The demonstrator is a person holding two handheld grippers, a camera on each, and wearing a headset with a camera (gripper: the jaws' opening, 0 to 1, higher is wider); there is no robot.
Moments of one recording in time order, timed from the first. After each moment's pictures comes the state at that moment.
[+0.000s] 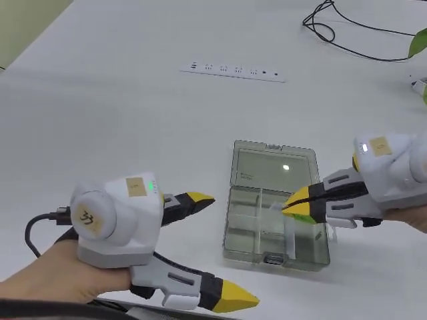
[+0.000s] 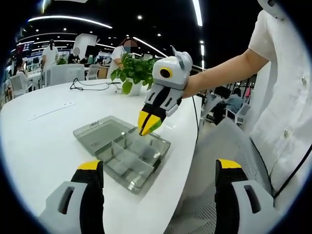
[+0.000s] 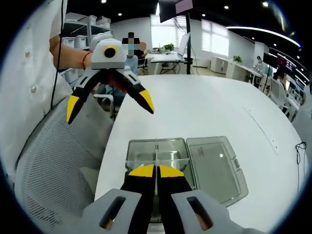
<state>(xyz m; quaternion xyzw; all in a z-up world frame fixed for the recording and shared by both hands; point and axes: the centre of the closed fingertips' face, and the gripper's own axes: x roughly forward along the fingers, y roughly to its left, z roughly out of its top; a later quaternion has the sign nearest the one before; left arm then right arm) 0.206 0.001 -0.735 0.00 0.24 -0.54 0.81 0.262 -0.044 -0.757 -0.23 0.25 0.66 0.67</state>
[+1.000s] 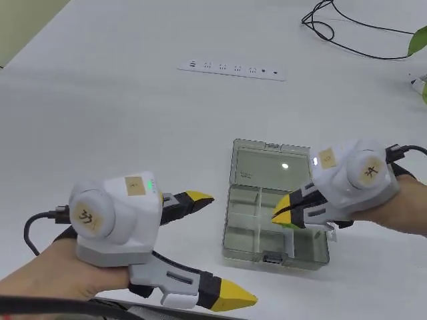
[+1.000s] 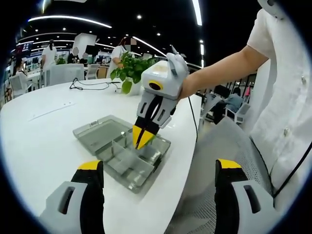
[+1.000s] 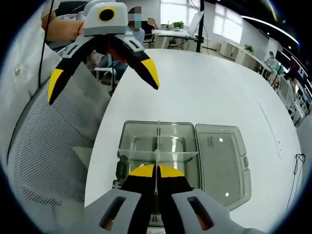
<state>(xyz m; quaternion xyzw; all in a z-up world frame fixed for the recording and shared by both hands) 0.206 0.002 -0.736 0.00 0.24 -0.54 0.81 0.268 -0.040 -0.805 -0.33 0.31 0.65 0.61</state>
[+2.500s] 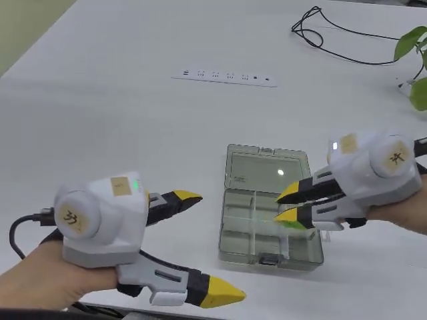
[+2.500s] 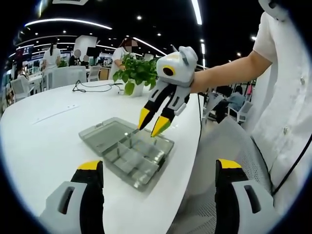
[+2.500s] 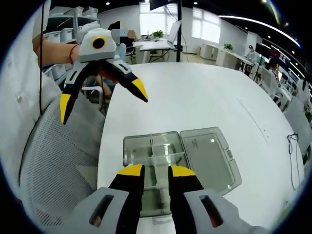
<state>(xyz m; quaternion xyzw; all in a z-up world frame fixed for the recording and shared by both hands) 0.210 0.014 -0.729 0.01 0.23 -0.53 0.81 0.272 -0.058 -0.754 -0.25 0.30 0.60 0.69</state>
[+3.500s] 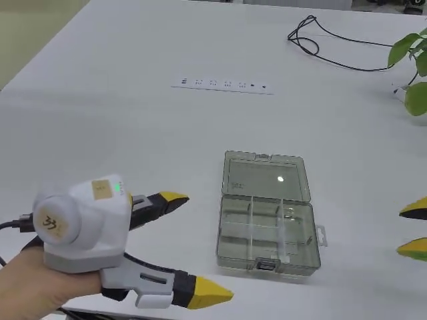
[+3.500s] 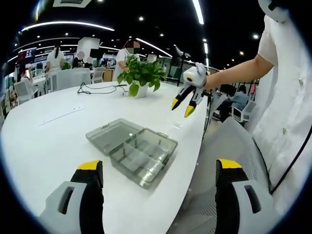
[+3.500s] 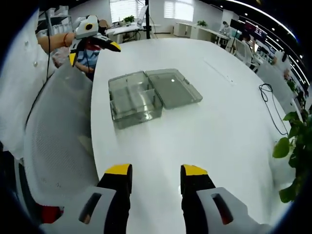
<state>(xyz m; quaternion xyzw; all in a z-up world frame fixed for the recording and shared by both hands) 0.209 0.023 -0.721 0.02 0.23 -0.52 0.82 0.260 -0.252 -0.771 -0.28 0.40 0.49 0.72</state>
